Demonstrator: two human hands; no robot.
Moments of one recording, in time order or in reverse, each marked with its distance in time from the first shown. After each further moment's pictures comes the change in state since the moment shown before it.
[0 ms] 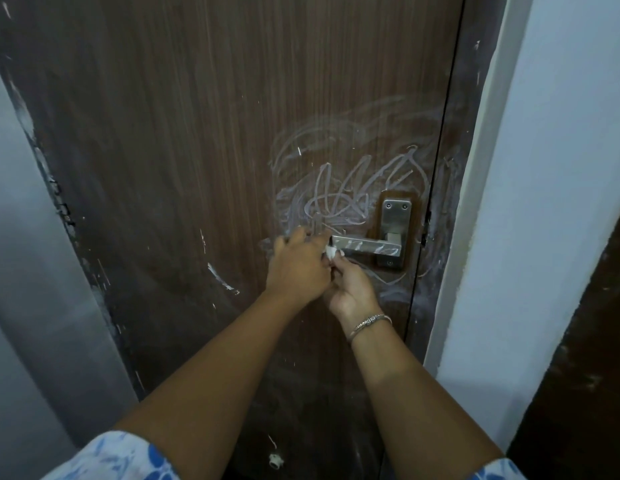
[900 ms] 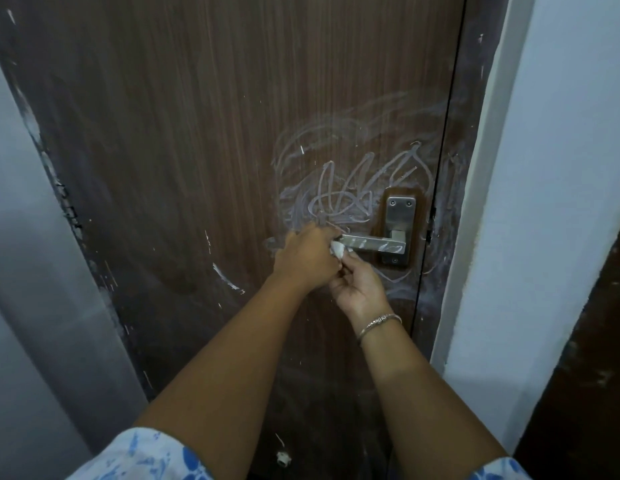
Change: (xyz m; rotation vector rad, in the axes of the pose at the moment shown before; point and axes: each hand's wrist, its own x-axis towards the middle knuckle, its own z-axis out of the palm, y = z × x) left_hand 0.010 0.008 -0.012 -0.119 -0.074 -0.013; right_hand -0.009 -0.005 -0.002 -0.035 0.015 -0.053
